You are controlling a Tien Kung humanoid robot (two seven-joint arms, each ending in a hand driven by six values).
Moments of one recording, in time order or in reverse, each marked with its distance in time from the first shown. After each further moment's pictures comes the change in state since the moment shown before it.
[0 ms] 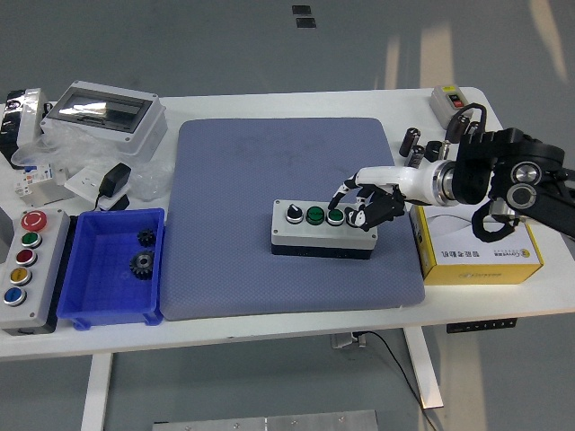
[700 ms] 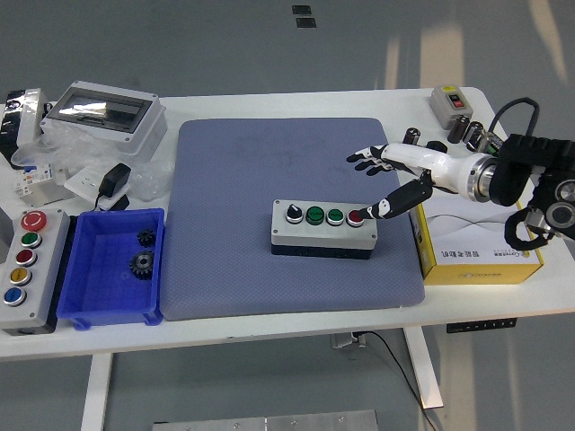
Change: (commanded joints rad) left arm 0.003 -0.002 -0.004 0.002 0.005 0.001 -0.005; right arm -0.123 -0.106 0.155 0.094 -0.051 -0.043 0.074
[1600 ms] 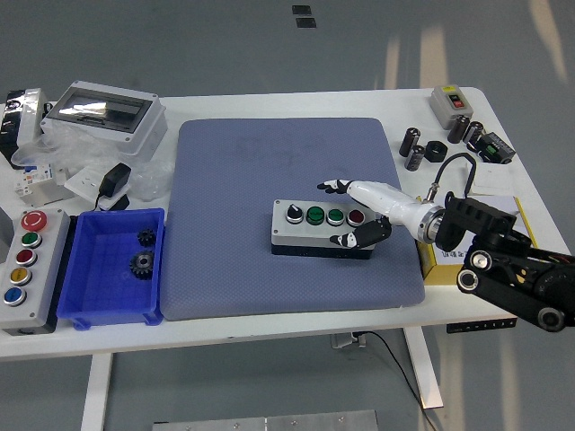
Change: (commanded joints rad) left arm -0.006 0.006 0.004 0.004 0.002 0.000 -0.012; right arm -0.113 0.204 -0.203 -0.297 -0.445 -0.351 0.422
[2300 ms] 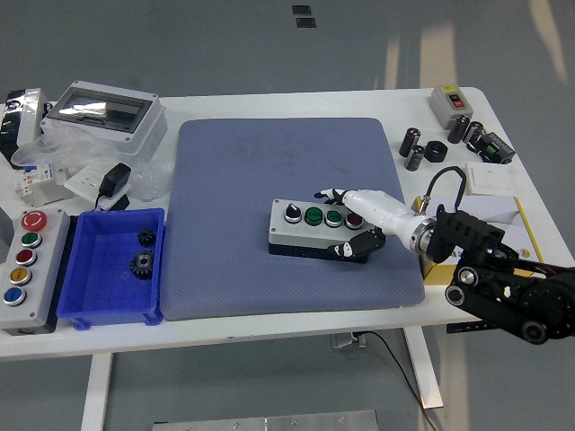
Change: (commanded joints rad) left arm -0.003 0.003 0.011 0.001 -0.016 0.008 0.001; right arm -0.018 0.051 -0.036 -0.048 -0.098 -0.068 -0.006
